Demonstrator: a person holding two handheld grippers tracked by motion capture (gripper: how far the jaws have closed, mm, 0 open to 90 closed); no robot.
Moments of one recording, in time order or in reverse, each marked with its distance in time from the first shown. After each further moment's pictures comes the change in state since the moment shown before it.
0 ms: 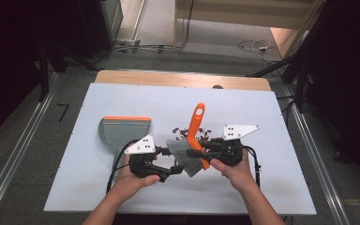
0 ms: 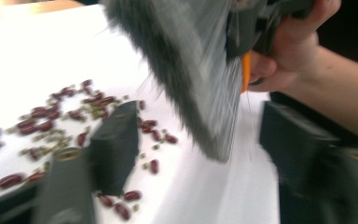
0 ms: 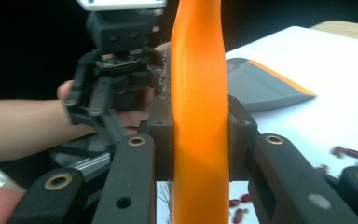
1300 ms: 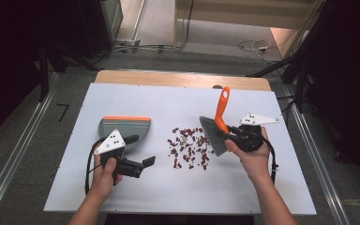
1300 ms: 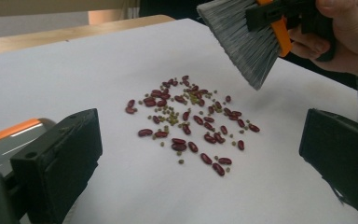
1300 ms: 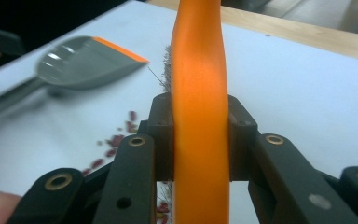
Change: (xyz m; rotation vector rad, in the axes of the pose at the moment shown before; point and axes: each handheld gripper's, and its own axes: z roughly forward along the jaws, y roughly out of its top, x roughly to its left) left arm 0.025 -0.018 -0.061 -0.059 0.291 -0.021; right arm -0.034 0.004 -0.044 0.101 -0.565 0.092
